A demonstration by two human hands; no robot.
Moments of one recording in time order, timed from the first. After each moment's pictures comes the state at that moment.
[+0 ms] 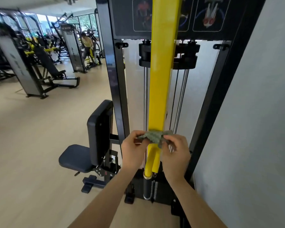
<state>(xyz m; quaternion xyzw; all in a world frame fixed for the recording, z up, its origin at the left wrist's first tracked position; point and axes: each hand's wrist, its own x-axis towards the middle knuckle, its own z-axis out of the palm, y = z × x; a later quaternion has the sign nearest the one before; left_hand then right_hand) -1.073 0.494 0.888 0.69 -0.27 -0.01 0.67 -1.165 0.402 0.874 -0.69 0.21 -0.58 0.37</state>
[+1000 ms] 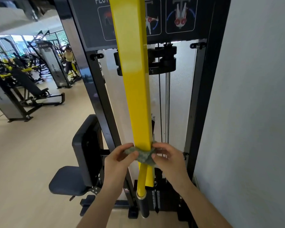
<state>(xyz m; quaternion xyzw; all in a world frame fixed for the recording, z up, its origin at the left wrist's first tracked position) -1.053 0.504 0.898 0.64 -0.24 -0.17 0.71 -1.169 0.369 0.875 -0.68 0.21 -0.37 0.60</state>
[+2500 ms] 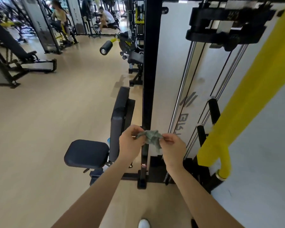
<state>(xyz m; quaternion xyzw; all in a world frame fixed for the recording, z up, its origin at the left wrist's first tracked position) -0.856 0.605 0.829 0.74 -0.29 -0.15 0.59 -0.971 0.514 0.803 -0.66 0.41 -0.43 0.47</state>
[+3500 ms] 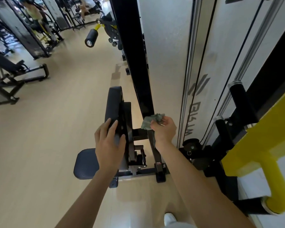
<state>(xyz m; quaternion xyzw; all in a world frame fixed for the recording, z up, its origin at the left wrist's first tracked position) -0.732 0.579 0.779 0.84 -0.40 0.16 0.32 -0.823 0.421 0.751 -0.41 0.50 -0.43 0.64</state>
